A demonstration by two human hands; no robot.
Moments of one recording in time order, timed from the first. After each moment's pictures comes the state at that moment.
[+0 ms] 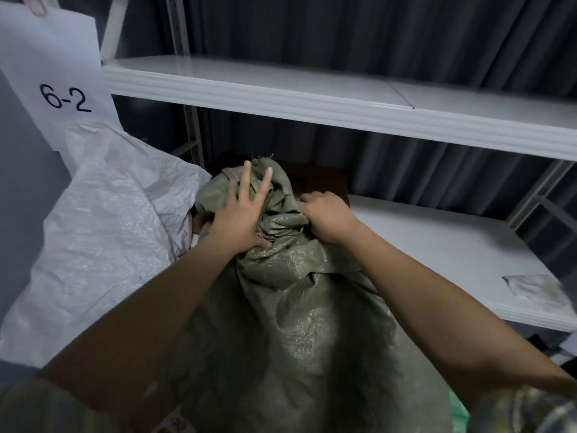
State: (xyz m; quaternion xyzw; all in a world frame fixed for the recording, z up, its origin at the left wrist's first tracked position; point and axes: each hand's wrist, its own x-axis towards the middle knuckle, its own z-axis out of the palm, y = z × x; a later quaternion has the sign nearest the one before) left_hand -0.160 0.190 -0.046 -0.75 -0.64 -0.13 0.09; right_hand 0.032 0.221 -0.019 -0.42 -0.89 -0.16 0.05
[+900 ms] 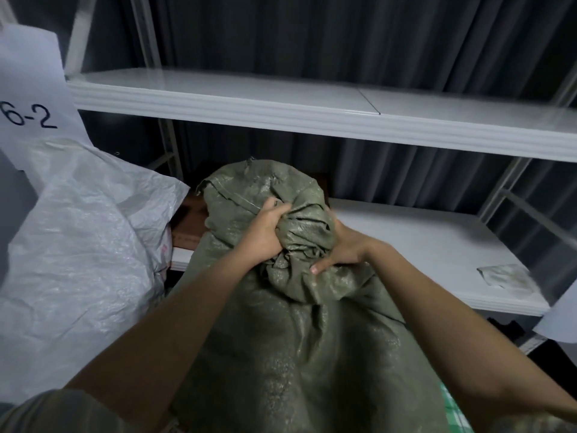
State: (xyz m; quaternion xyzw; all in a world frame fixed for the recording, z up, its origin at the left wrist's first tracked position) left_hand -0.093 0.191 -0.048 -0.77 -0.44 -0.41 -0.22; right_hand 0.114 0.210 -0.043 -0.55 -0.76 0.32 0.13
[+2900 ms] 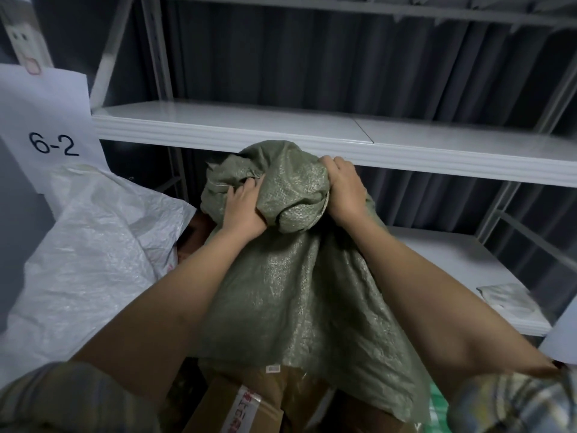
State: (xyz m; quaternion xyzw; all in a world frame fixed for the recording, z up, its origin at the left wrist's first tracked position) left_hand -0.120 0.202 0.024 -0.73 -0.59 -0.35 -0.03; right_hand 0.068 0.229 0.051 -0.52 -0.74 -0.15 0.39
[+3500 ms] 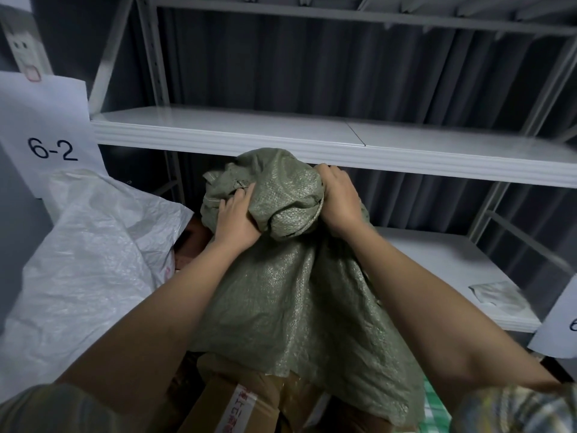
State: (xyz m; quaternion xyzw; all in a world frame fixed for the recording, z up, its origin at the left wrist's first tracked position) left_hand -0.129 0.197 0.003 -0.73 -0.58 -0.37 -0.02; right_hand 0.075 0.217 0.039 -0.51 -0.75 -0.10 0.40
